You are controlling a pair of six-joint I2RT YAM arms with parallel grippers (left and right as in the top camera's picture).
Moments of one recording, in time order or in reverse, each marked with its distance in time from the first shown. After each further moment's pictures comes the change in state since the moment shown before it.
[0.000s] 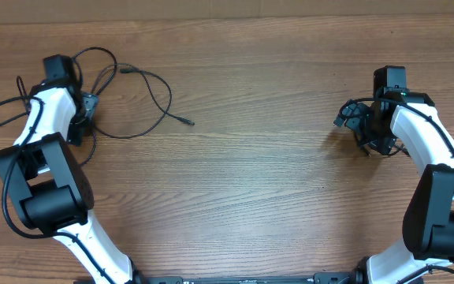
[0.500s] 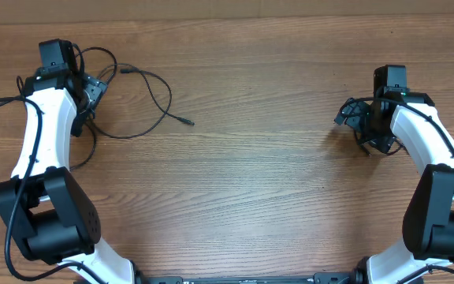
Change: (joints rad) left arm -0.086 -0.219 0.000 -0.126 0.074 0.113; right arm 0.000 0.000 0.001 0.023 0.000 0.000
